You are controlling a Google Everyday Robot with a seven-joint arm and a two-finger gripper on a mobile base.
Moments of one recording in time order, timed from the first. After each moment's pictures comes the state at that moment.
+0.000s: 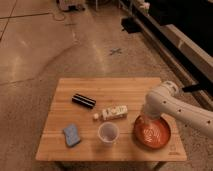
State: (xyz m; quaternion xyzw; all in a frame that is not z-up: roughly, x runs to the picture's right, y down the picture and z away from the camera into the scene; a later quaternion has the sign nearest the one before) arm 0.222 0.170 0.777 -0.26 -0.07 -0.19 0.94
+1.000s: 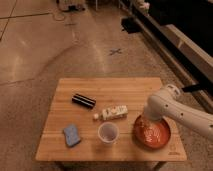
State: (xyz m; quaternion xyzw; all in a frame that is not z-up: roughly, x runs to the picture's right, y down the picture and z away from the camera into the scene) arm 0.225 0.179 0.777 -0.26 -0.06 -0.18 0.95
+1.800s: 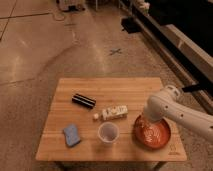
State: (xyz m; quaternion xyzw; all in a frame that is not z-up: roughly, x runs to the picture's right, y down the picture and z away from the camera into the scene) arm 0.225 0.184 0.777 -0.25 -0.06 -0.18 0.95
